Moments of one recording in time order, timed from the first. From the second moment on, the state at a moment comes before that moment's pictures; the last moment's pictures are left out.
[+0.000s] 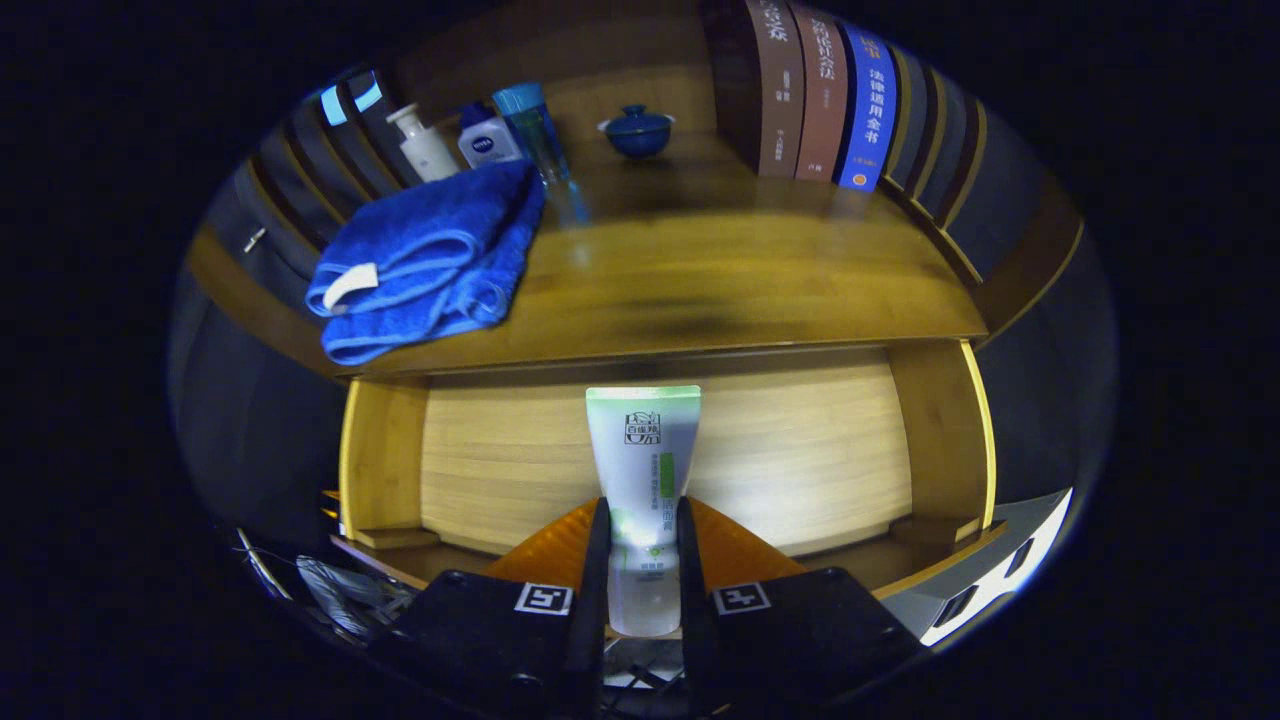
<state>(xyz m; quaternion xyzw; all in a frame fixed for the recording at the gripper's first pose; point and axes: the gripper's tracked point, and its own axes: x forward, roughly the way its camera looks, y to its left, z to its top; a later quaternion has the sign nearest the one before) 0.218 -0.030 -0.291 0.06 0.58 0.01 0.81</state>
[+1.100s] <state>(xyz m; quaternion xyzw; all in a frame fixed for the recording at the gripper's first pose) 0.386 -0.029 -0.304 0.05 0.60 -0.02 0.80</state>
